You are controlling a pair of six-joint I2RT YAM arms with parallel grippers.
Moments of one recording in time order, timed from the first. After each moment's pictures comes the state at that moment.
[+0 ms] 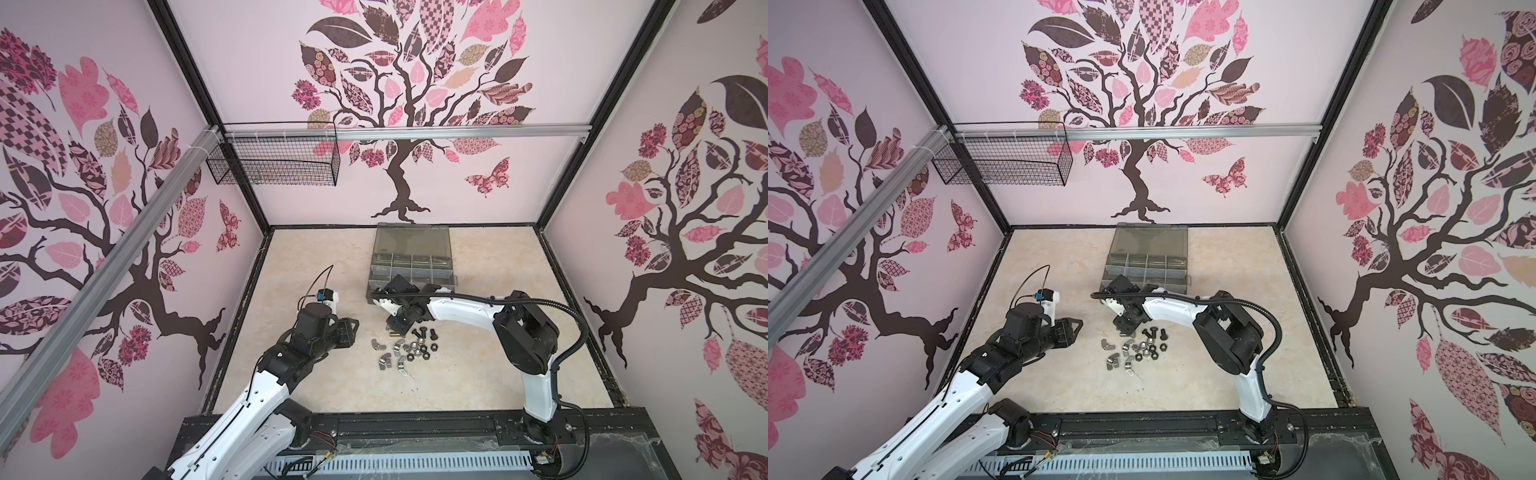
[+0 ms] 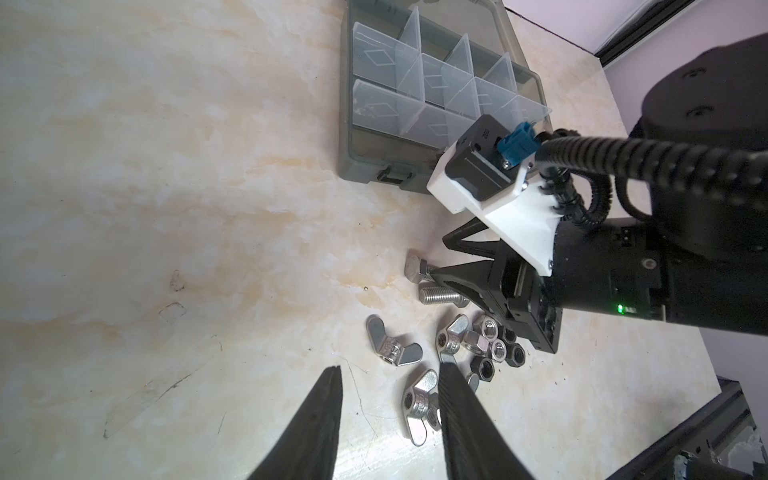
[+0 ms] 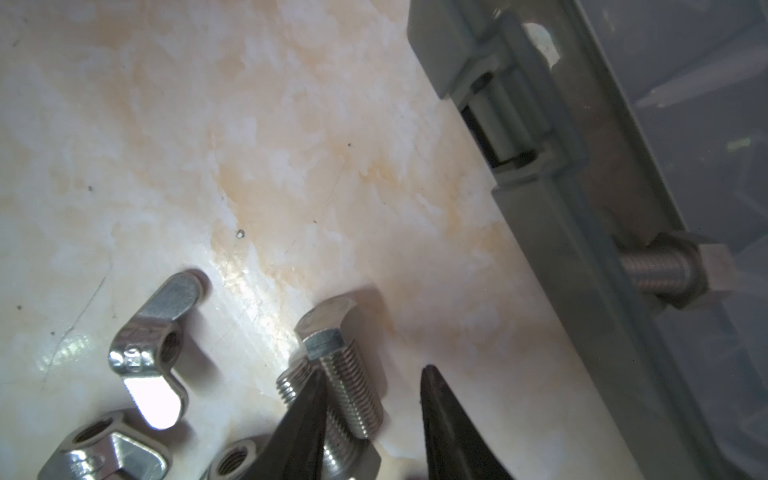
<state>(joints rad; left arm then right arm) -0.48 0.77 0.59 -0.50 0.05 -0.52 0.87 2.00 1.40 -0.53 -0.02 -0.08</state>
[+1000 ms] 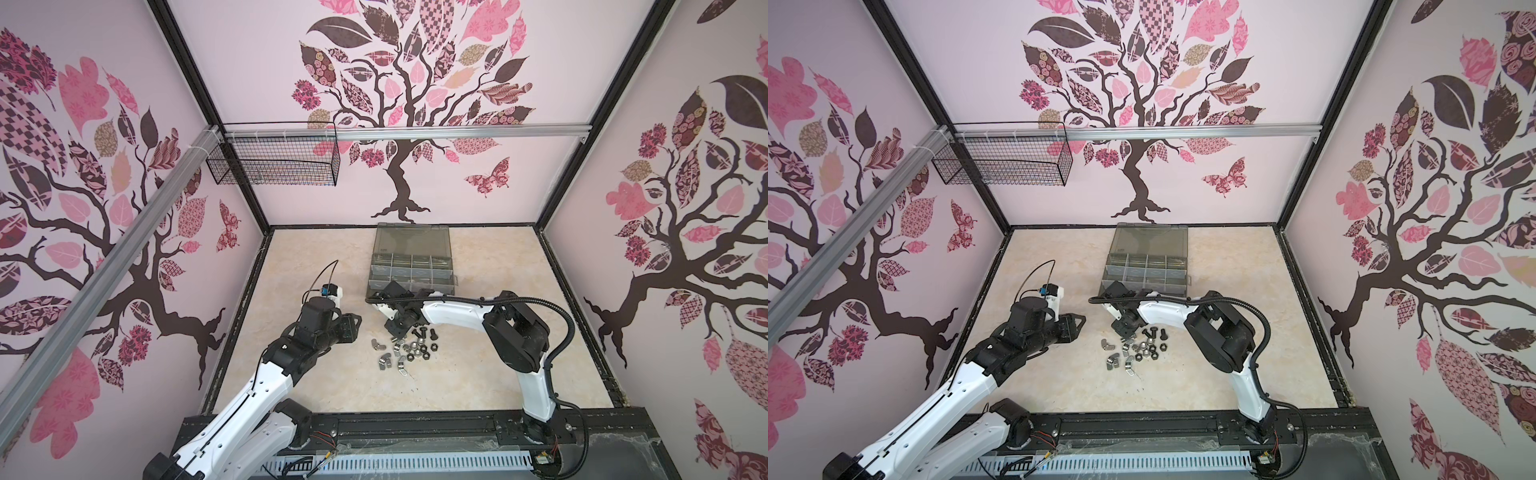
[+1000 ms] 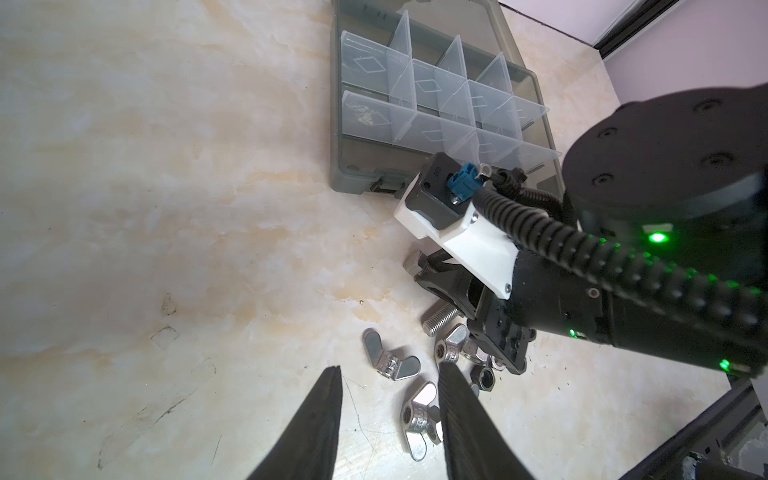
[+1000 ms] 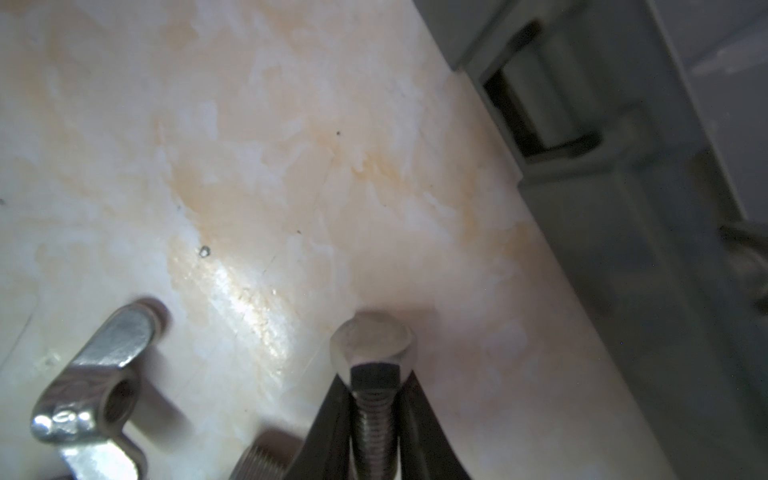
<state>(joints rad) -0.48 0.83 0.62 -0.48 0.06 -0.49 0.89 2.05 1.40 -0.50 0.04 -0.03</state>
